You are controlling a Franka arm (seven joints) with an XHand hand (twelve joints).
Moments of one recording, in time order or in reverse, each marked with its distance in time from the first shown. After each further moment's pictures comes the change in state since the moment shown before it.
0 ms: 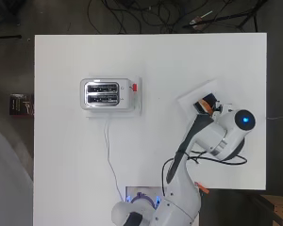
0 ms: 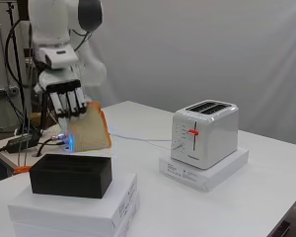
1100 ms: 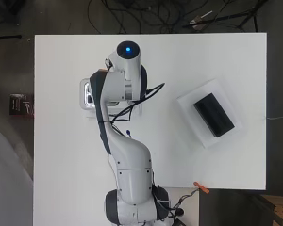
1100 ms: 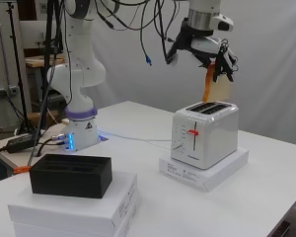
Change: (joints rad) arm 0.188 0.268 0.559 0.520 0.107 -0.276 -0.088
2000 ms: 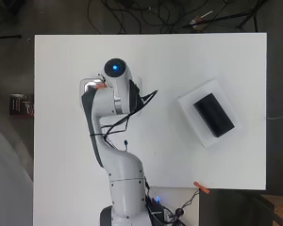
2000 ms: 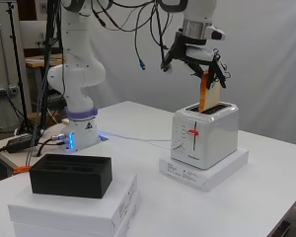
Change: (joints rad) arm 0.039 -0.152 0.002 -0.286 -0.064 0.184 -0.076
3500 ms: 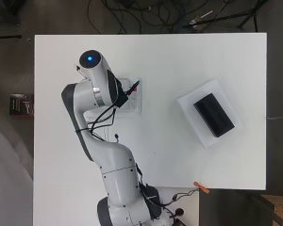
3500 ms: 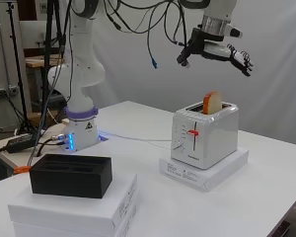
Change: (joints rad) arm 0.073 0.130 0.068 0.184 -0.046 -0.117 0.047
